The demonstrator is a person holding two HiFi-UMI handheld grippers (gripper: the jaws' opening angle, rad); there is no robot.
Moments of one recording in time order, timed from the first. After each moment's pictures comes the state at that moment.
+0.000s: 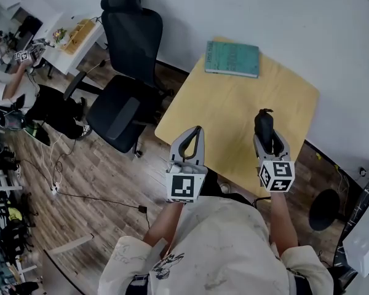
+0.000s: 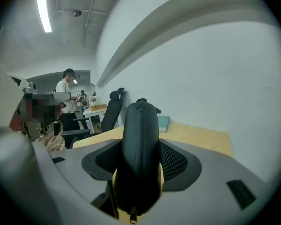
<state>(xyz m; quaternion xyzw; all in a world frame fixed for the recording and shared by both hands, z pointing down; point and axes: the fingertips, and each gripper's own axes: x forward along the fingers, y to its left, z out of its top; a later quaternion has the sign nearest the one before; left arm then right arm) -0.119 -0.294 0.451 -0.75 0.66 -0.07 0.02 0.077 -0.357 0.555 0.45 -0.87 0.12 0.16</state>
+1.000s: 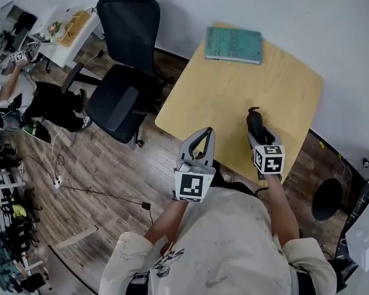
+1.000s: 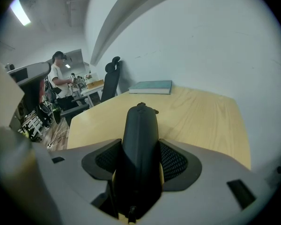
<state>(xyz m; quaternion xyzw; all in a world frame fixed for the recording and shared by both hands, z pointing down) -0.090 -0.277 0.492 -0.78 0.62 -0.10 -0.03 0.066 -0.341 0.665 0.42 -0.83 0.23 0.30</state>
